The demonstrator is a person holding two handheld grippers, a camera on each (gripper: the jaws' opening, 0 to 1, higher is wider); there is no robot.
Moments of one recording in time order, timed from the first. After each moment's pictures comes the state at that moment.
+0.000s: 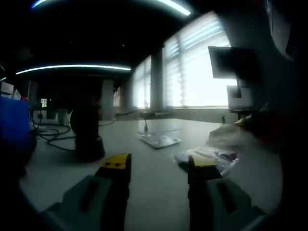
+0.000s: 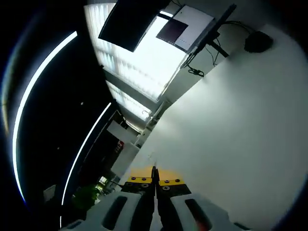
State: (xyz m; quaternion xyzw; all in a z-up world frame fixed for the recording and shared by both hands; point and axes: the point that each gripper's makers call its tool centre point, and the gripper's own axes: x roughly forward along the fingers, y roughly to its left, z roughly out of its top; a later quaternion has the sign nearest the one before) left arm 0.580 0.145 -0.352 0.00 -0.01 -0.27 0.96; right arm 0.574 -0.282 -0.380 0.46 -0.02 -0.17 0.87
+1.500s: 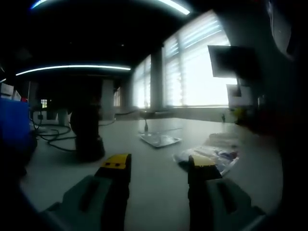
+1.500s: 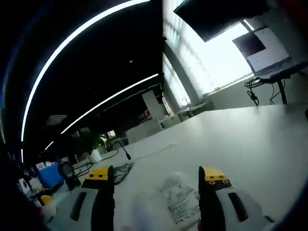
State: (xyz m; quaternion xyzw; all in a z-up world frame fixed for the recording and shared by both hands) left arm 0.580 0.145 -0.352 0.00 -0.01 -0.27 0.96; right arm 0.600 -0.248 -0.342 0.17 0.02 0.02 0.99
